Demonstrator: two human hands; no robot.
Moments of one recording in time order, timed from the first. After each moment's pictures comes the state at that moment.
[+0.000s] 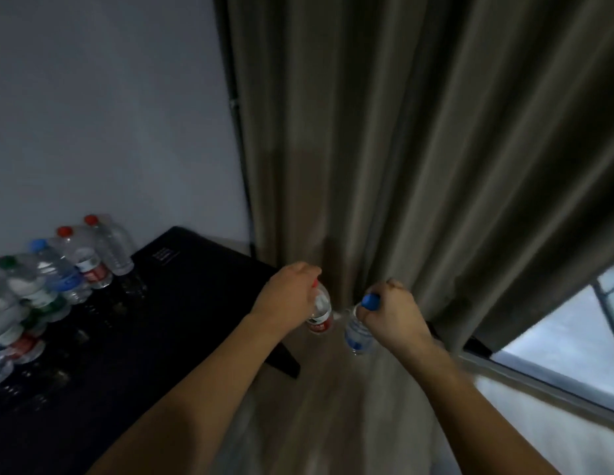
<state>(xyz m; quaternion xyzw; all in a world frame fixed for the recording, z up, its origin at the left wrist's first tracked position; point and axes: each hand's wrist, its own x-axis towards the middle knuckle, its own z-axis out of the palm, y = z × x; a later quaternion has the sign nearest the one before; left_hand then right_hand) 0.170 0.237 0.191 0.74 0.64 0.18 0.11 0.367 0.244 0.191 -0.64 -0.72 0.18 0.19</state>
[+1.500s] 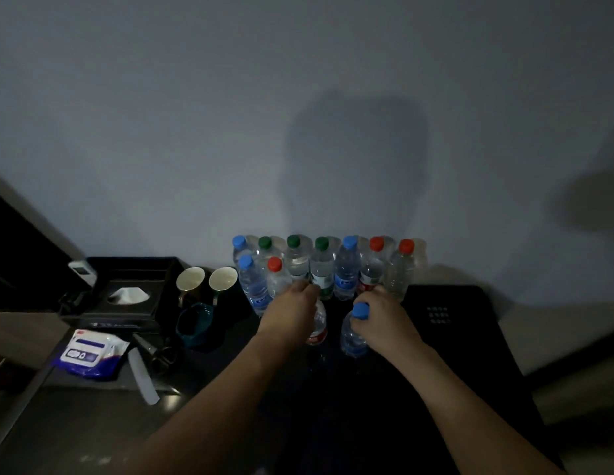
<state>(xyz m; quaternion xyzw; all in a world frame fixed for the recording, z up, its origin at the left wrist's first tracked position) -0.284 0.206 0.121 0.24 0.96 0.14 0.03 -0.227 0.383 0.115 -0.08 -0.94 0.32 0.00</state>
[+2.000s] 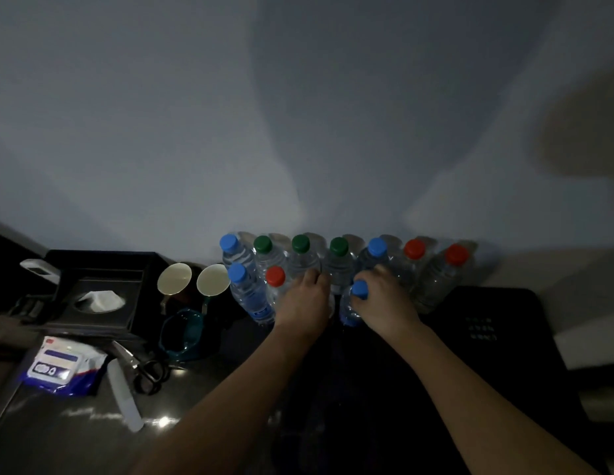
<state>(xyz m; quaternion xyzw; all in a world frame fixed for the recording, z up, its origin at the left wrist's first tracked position) -0.392 0.232 0.045 0.21 0.97 0.08 0.09 -0.362 0.386 0.048 -0.07 -0.95 0.30 -0.06</state>
